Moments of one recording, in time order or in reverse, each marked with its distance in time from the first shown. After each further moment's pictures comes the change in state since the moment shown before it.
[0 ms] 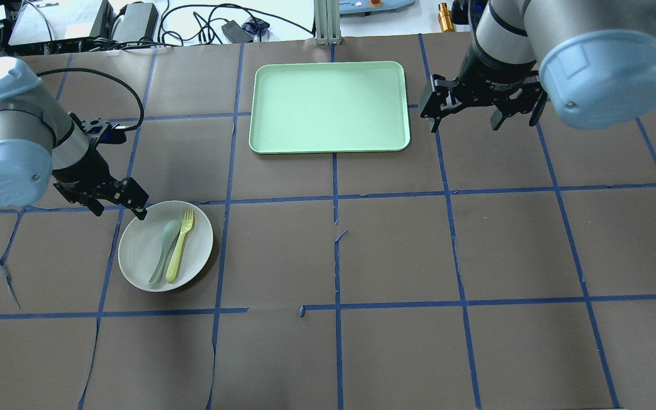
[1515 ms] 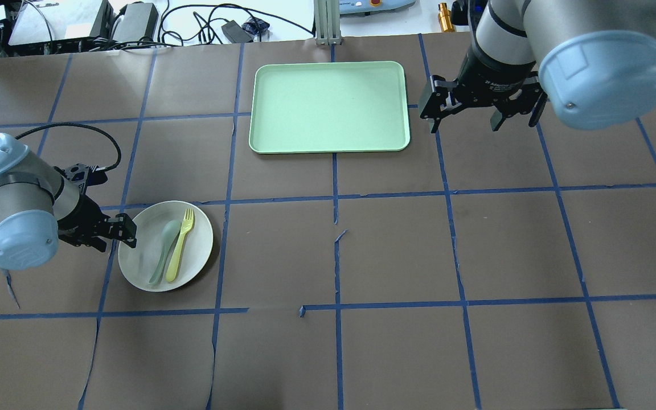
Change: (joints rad) left arm 0.143 -0.031 -0.220 0.322 -0.035 -0.072; right arm 0.000 0.001 0.002 0.000 0.000 0.001
